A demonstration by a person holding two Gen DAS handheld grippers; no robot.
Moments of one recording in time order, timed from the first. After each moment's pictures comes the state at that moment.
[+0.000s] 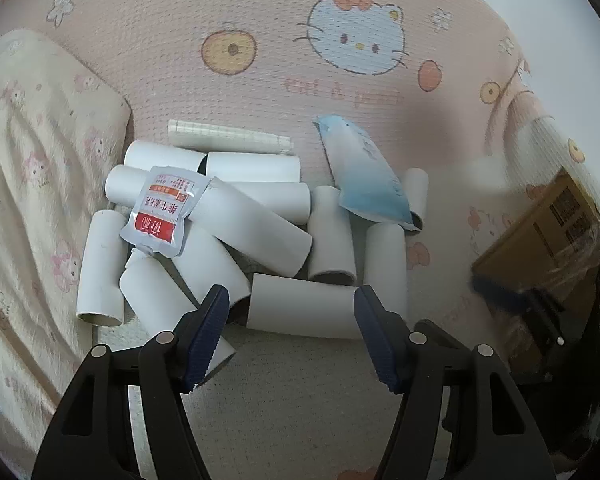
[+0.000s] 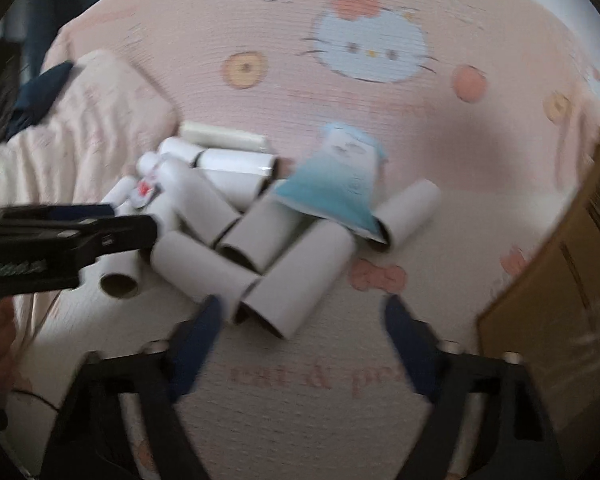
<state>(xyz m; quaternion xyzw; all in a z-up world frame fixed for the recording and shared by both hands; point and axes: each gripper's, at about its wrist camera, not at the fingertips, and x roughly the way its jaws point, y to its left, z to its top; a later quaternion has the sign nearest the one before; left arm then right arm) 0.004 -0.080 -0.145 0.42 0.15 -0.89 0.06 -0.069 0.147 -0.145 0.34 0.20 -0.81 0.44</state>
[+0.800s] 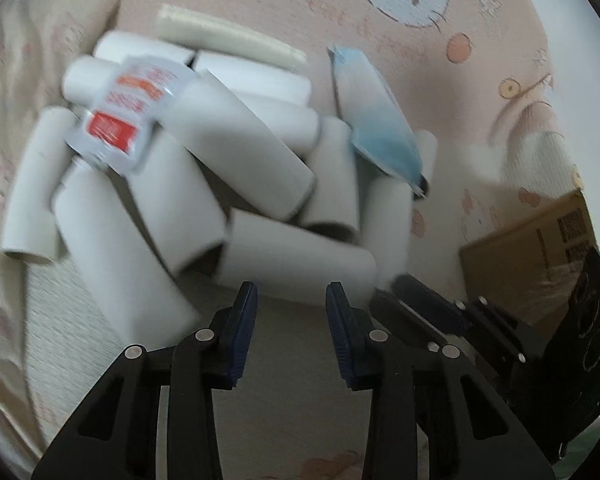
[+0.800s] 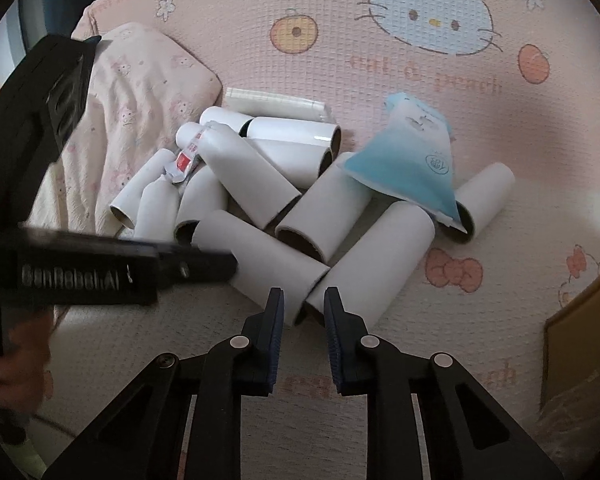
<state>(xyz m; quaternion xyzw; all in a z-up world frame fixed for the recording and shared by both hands) -0.009 -0.091 -0.196 0.51 0.27 -0.82 0.01 -0.068 0.121 -0.171 0.39 0.20 -0.76 0.49</state>
